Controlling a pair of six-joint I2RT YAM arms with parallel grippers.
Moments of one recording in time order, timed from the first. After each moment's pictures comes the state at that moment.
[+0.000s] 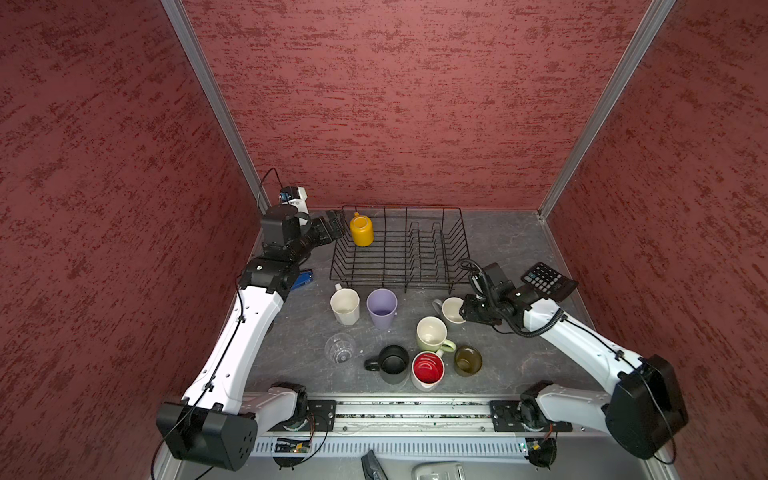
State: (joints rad) left arm -0.15 1.16 1.23 -0.39 0.12 -0.47; right arm 0.48 1.25 0.85 -0.74 -0.08 0.63
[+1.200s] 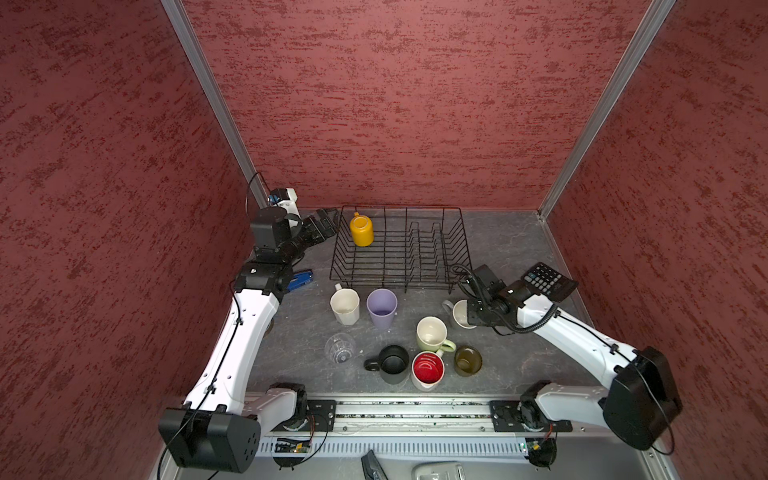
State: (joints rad) left arm -0.07 1.14 1.19 -0.32 0.22 -0.55; right arm 0.54 1.26 0.91 -0.93 0.15 0.62
